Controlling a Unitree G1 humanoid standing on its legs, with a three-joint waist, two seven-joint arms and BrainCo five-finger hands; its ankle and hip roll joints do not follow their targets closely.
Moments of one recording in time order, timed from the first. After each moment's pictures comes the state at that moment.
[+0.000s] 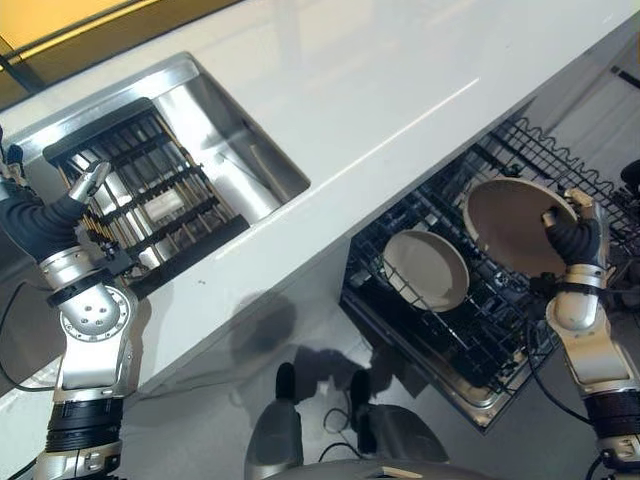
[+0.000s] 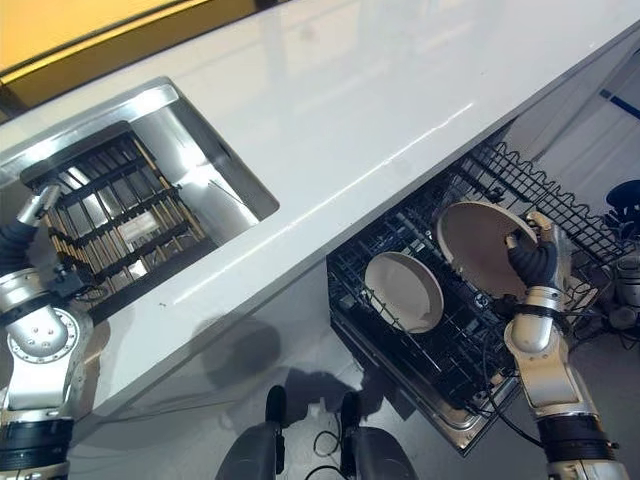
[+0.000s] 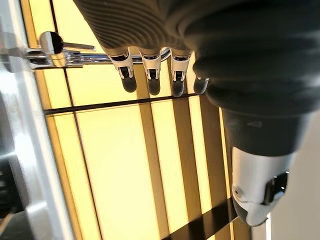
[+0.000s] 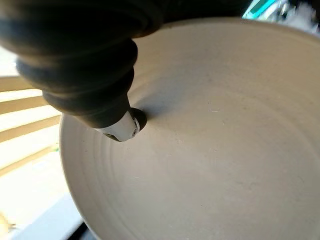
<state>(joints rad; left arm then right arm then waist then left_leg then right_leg) -0.12 0.57 0.21 -0.11 -0.14 -0.38 0.63 -0.17 -0.68 -0.08 0.20 -0.16 -0.04 -0.61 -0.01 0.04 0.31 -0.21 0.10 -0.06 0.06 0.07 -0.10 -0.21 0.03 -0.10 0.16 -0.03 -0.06</state>
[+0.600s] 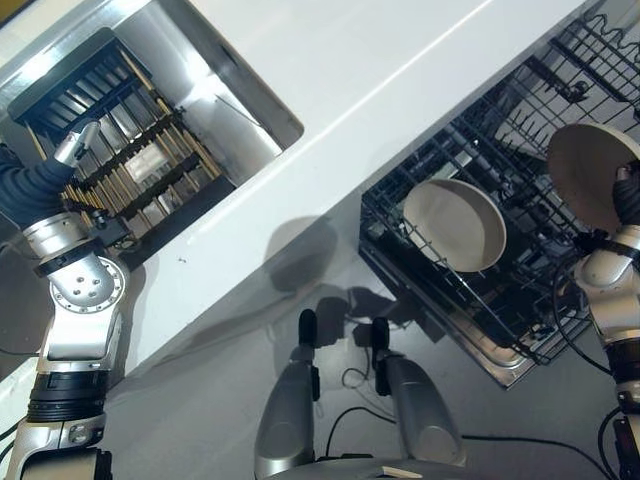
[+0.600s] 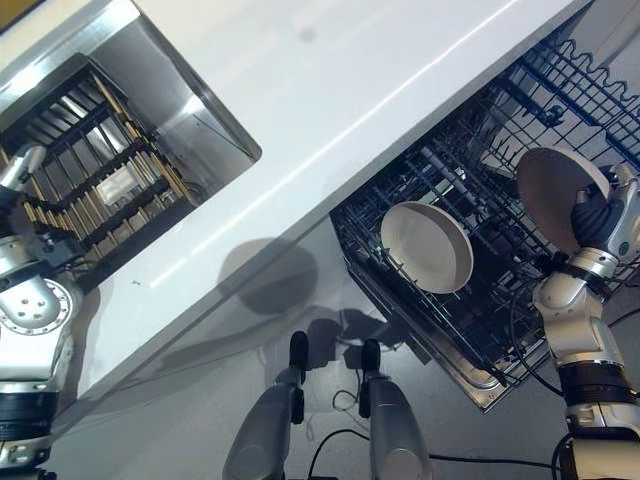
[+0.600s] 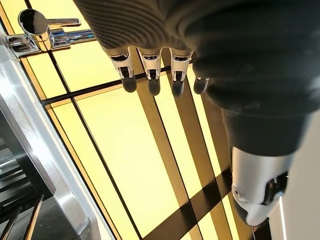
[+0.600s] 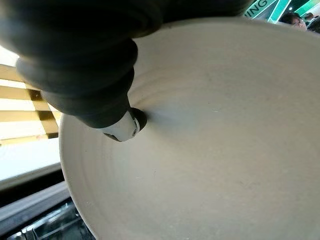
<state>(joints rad) -0.23 0.70 0.18 -0.10 -0.13 -0.38 0.72 -0.39 -0.80 -0.03 0.43 -0.22 -0.02 -0.81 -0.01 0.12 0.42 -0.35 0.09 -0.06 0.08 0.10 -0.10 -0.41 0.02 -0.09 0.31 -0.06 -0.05</state>
